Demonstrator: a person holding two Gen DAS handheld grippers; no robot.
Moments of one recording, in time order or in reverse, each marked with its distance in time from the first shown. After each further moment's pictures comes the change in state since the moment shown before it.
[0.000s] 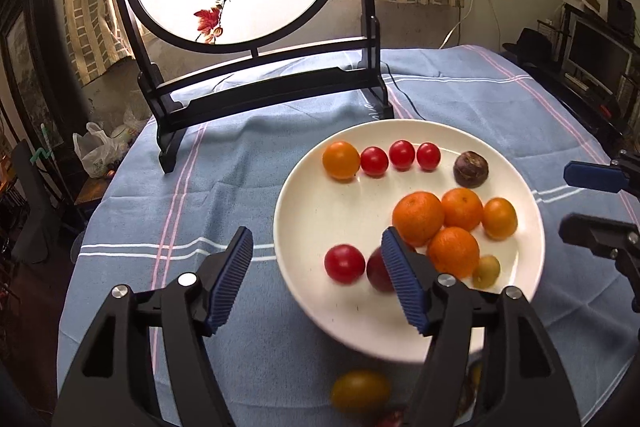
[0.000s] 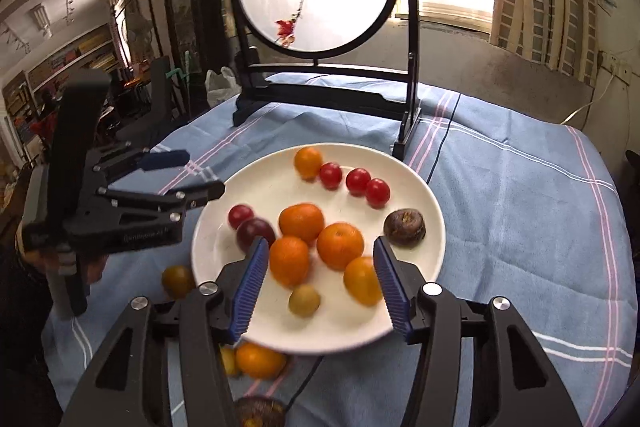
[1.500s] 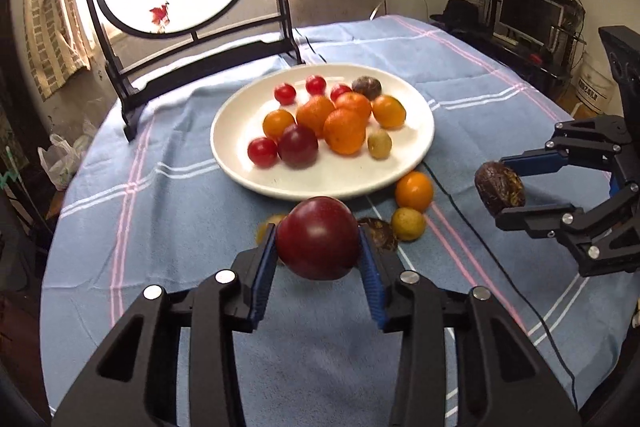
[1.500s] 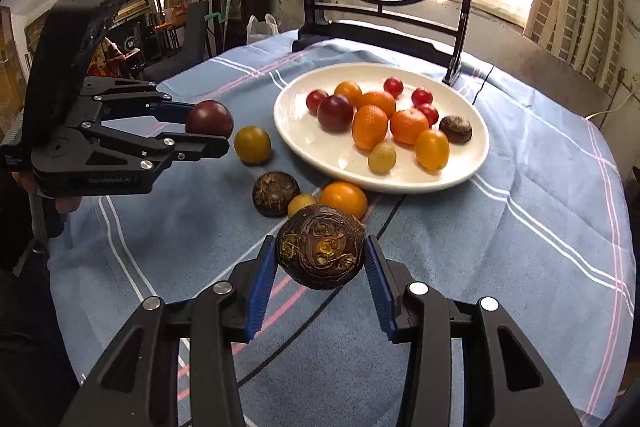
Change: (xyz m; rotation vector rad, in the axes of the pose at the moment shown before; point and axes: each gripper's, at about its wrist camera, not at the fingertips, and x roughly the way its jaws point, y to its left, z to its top) left arm -0.072 -0.035 -0.082 0.127 -0.010 -0.146; right arm -0.043 0.059 -0.085 -0.136 0.091 0.028
